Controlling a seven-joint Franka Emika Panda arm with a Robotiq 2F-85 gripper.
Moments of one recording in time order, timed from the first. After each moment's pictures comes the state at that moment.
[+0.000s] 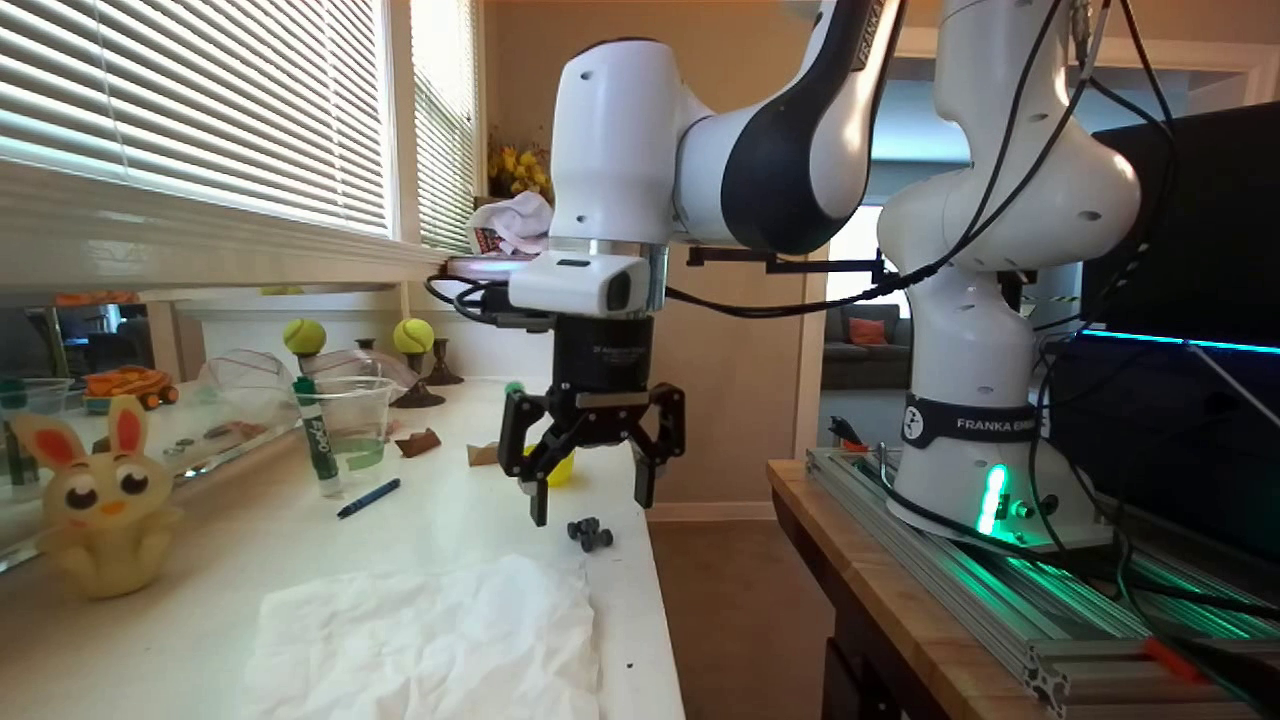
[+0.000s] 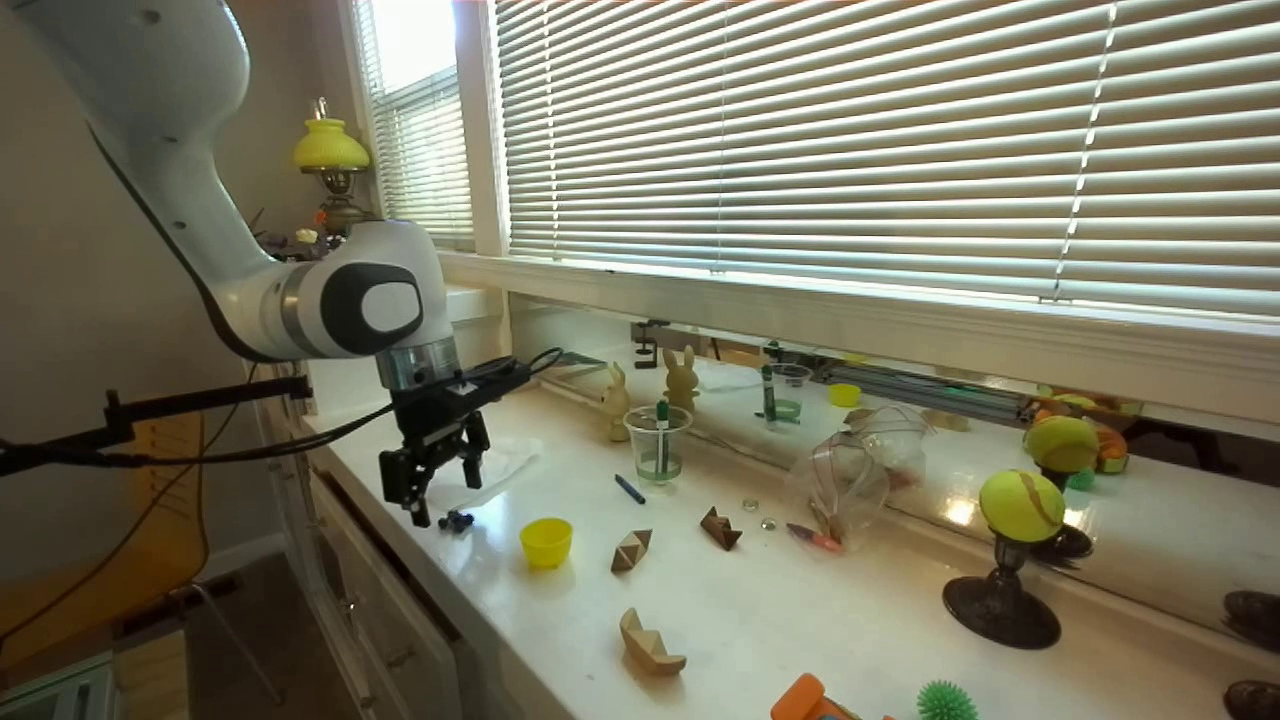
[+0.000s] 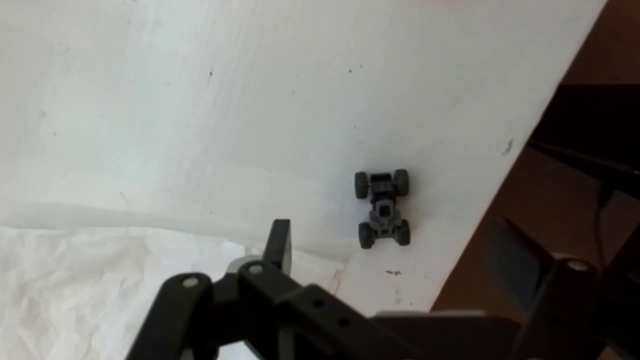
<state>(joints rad) 0.24 0.02 0.13 -2.63 -0.21 2.71 -1.45</state>
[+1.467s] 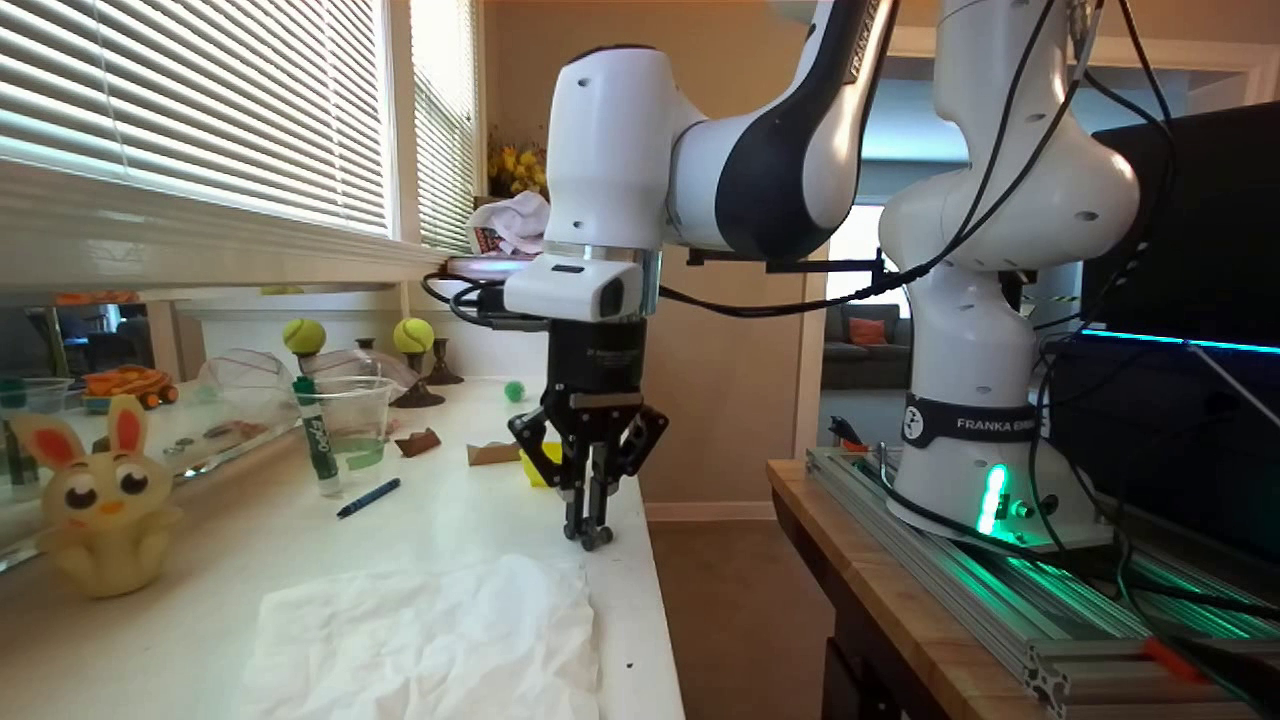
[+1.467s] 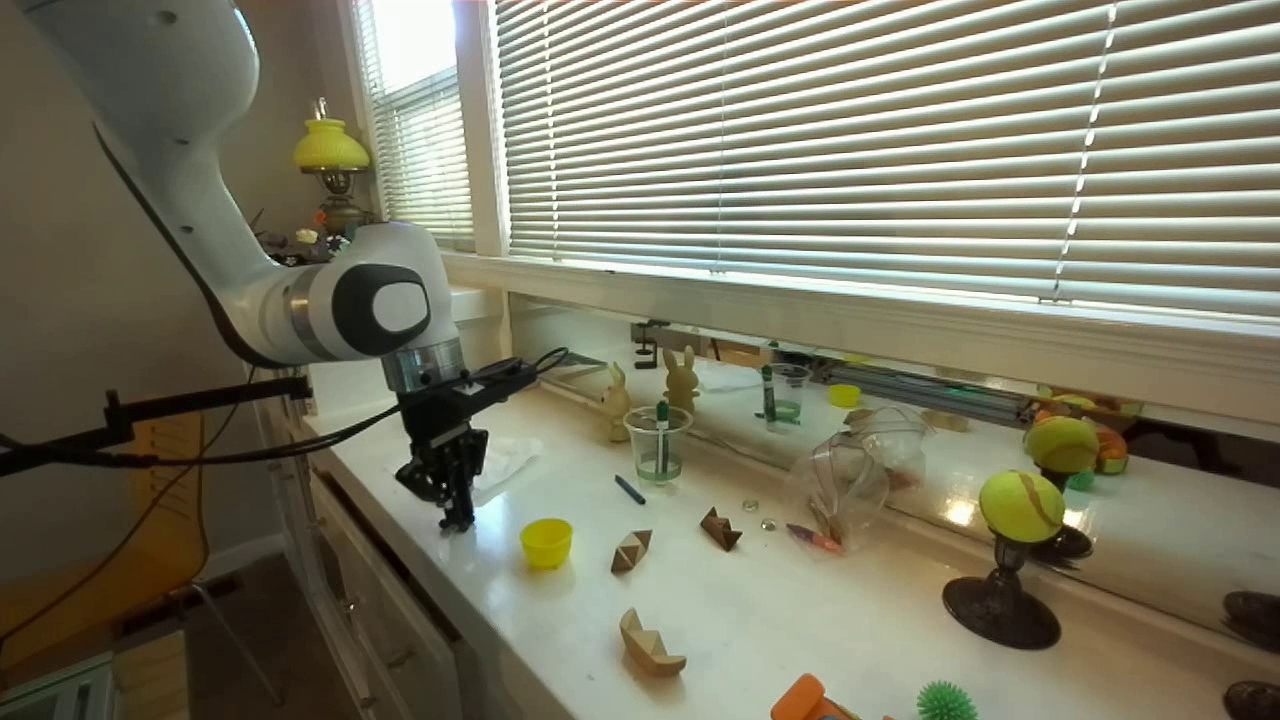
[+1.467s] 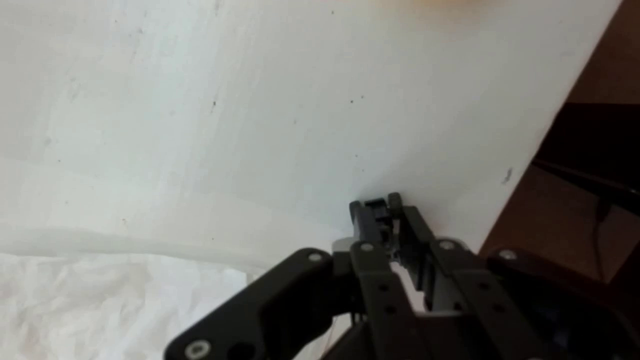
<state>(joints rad) 0.21 0.03 0.13 -2.62 -0.28 2.71 -1.41</state>
